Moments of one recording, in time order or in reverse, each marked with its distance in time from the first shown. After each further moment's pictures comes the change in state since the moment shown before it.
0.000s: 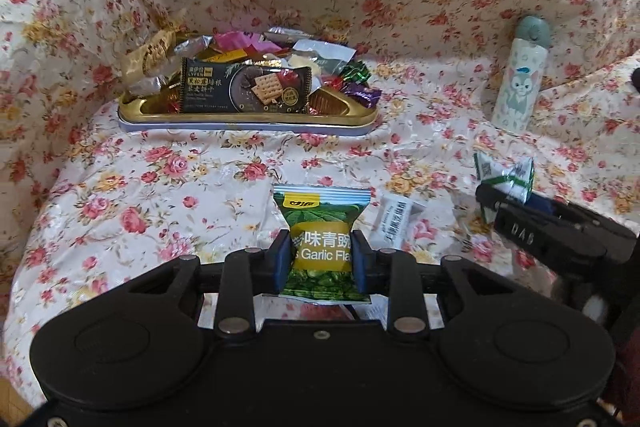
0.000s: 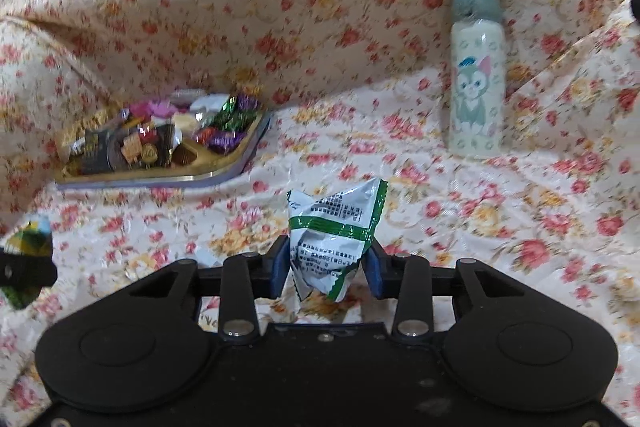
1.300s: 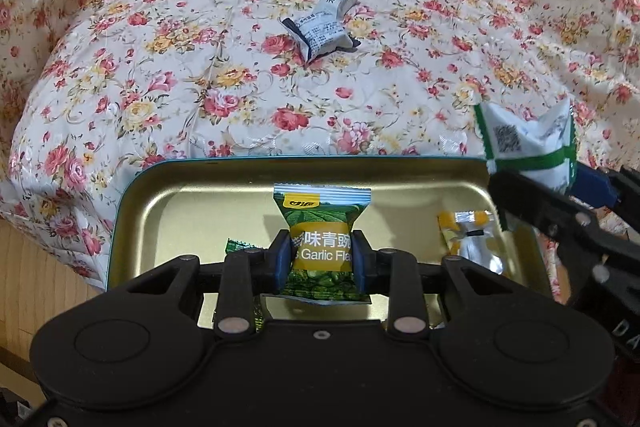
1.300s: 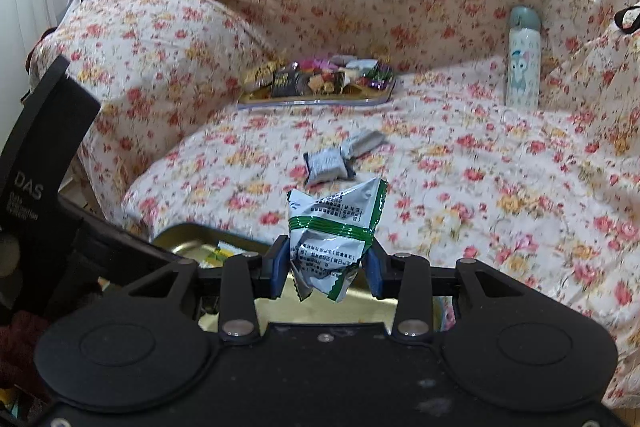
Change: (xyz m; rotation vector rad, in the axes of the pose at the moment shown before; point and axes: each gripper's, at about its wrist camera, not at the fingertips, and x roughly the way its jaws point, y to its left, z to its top) left arm -0.071 -0.029 -0.129 0.050 0.287 -0.031; right arm -0.221 0.038 -0.094 -0.111 0.077 0.277
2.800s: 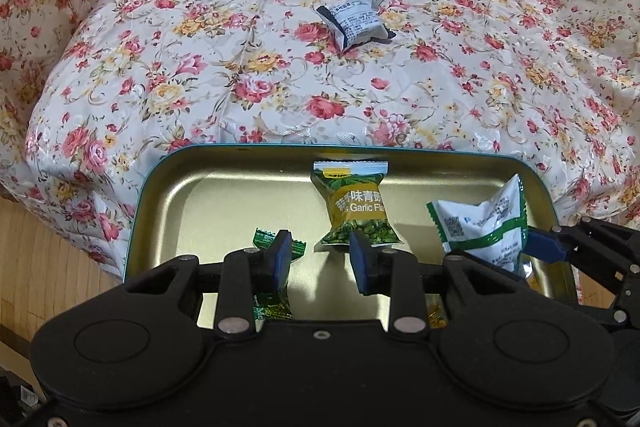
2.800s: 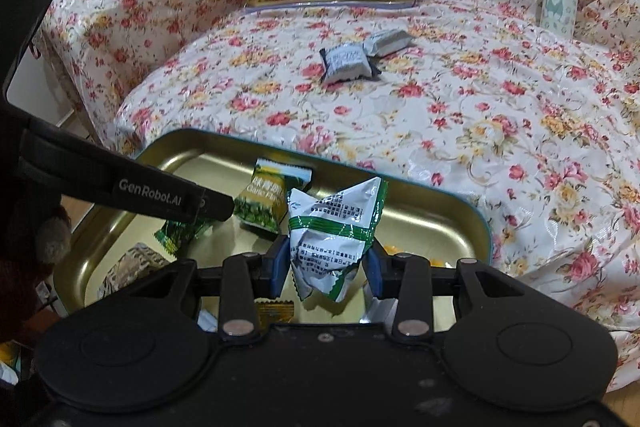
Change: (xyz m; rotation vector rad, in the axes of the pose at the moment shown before) left arm 0.007 0.013 -0.002 -0.048 0.019 0.053; right arm 0.045 0.007 -0.022 -0.033 0.267 0.027
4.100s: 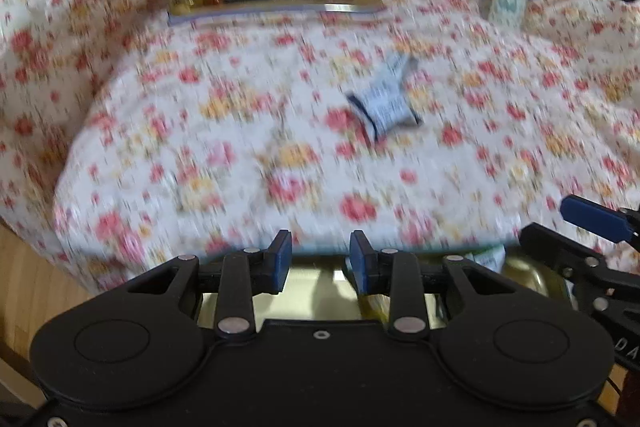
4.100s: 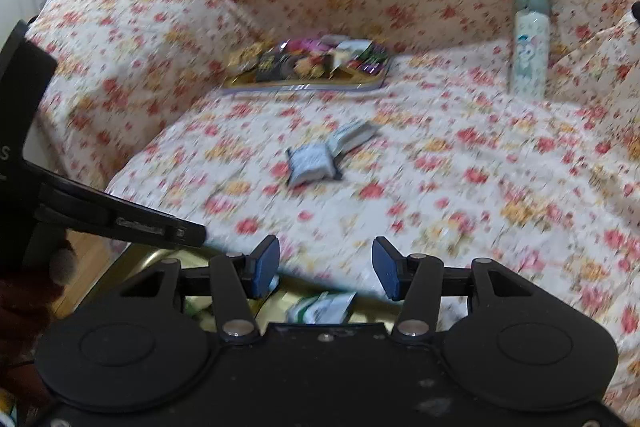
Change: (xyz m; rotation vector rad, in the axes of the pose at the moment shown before) left arm -0.014 0.012 0.049 0.005 -0.135 0.058; right arm -0.017 -0.023 0.049 0.044 -0.201 -0.049
